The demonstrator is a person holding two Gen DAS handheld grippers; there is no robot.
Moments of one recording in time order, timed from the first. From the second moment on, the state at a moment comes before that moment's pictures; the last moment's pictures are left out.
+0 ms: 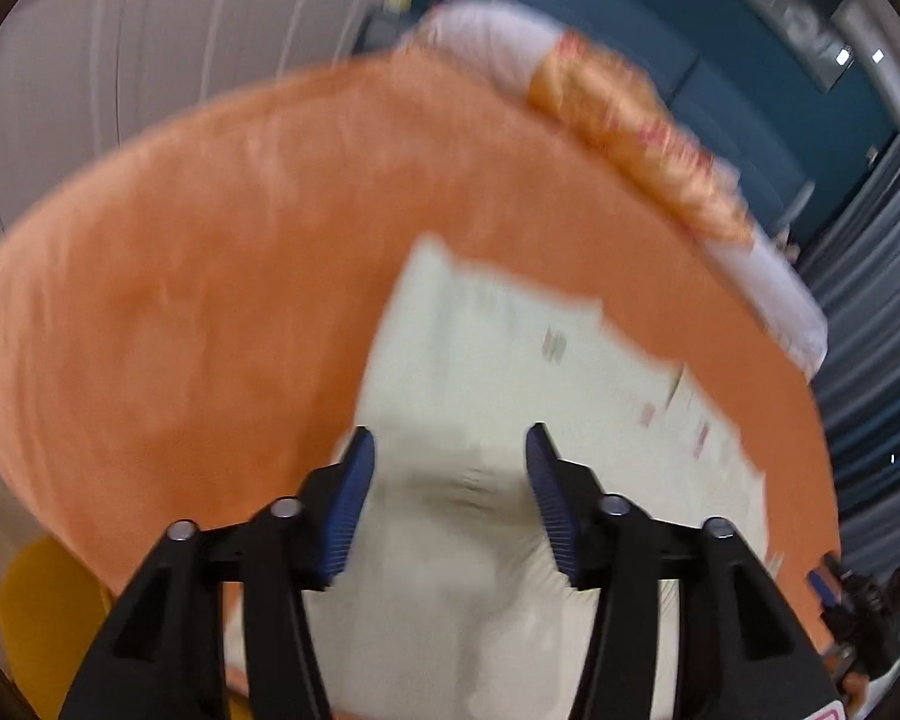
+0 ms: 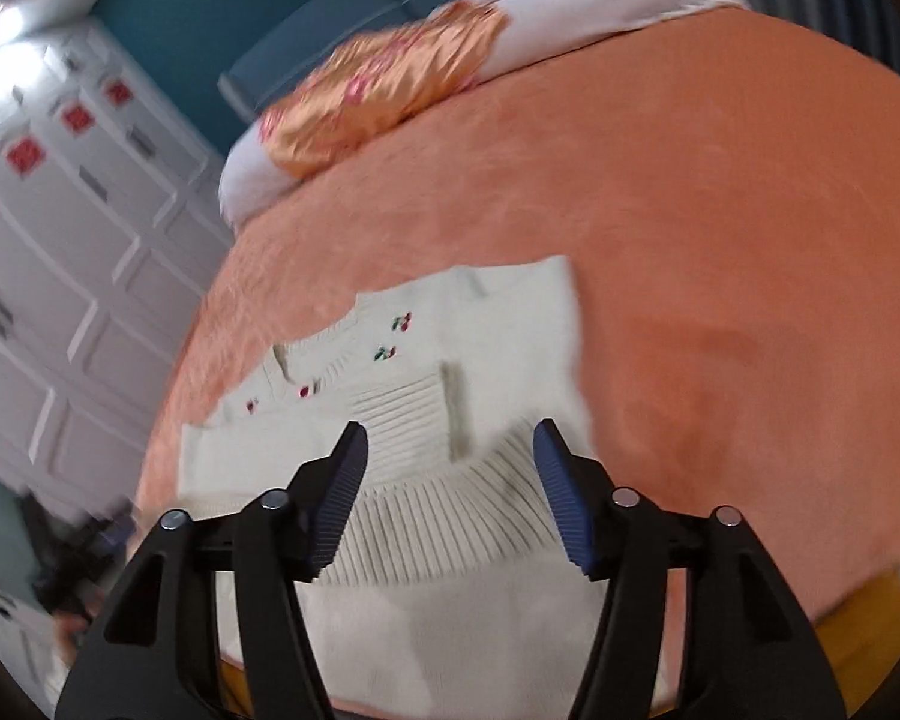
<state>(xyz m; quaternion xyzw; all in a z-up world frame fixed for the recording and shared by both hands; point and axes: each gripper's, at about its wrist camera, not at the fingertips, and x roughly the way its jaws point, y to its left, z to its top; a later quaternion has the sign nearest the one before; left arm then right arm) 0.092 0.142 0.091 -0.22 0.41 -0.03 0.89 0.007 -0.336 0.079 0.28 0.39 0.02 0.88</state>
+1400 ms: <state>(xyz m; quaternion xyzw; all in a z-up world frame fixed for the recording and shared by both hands) 0.100 0.105 0.099 -0.10 0.43 -0.14 0.89 -0.033 -0.325 0.102 0.18 0.36 0.01 0.92</state>
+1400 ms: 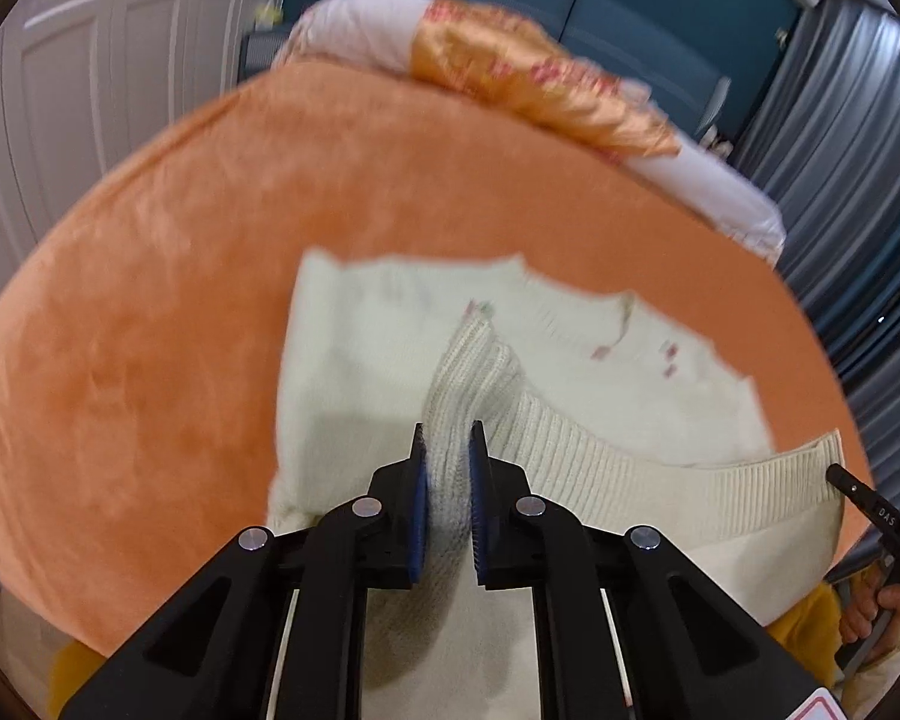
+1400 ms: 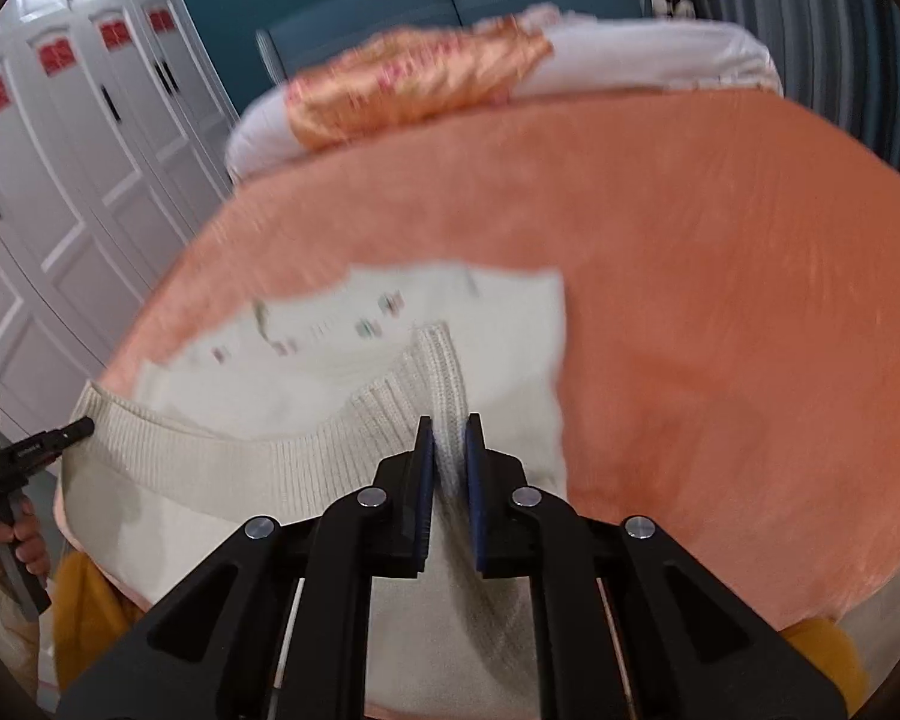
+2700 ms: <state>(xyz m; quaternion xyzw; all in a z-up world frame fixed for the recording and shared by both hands) 0.164 0.042 0.078 -0.08 0.43 -0.09 0.90 0.079 -0.234 0.063 0.18 0.40 0.08 0.90</state>
